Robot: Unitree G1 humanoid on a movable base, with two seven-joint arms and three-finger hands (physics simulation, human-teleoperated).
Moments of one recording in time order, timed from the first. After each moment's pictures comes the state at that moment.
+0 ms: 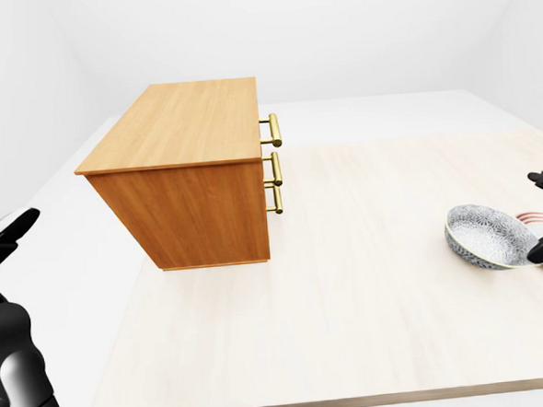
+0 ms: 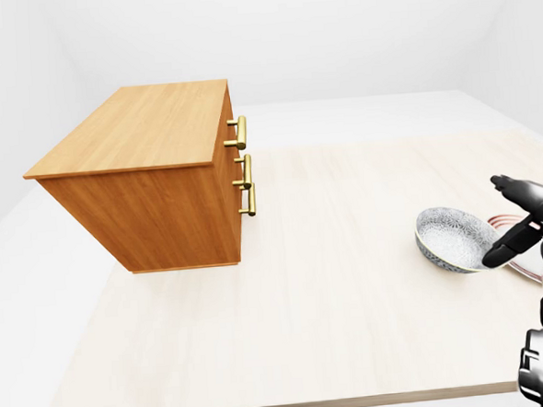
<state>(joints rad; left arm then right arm) -0.19 0.45 0.66 -0.21 -0.53 0.09 0.37 -0.65 -0.99 -0.25 0.95 -0.73 0.04 0.57</state>
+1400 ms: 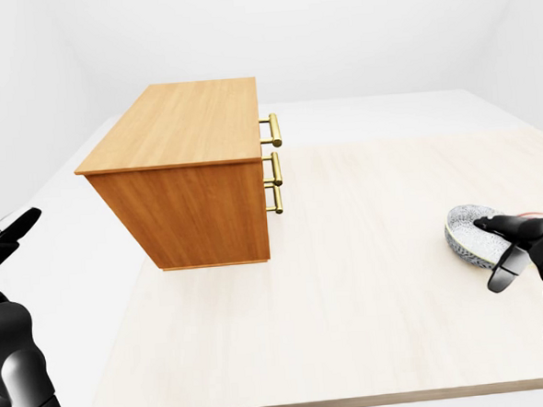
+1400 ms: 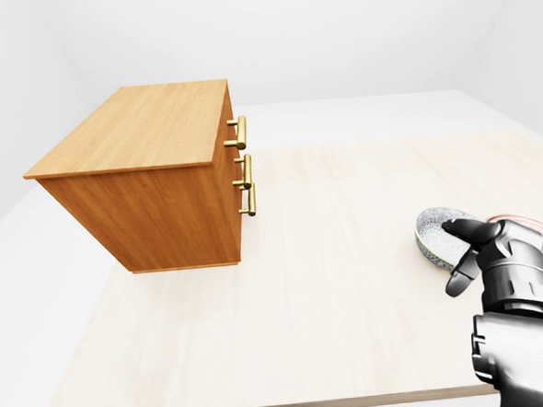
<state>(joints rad) -0.19 0.45 0.66 -0.21 -0.52 0.09 0.37 -0.75 -0.83 -0.11 1.21 -0.89 0.09 0.64</state>
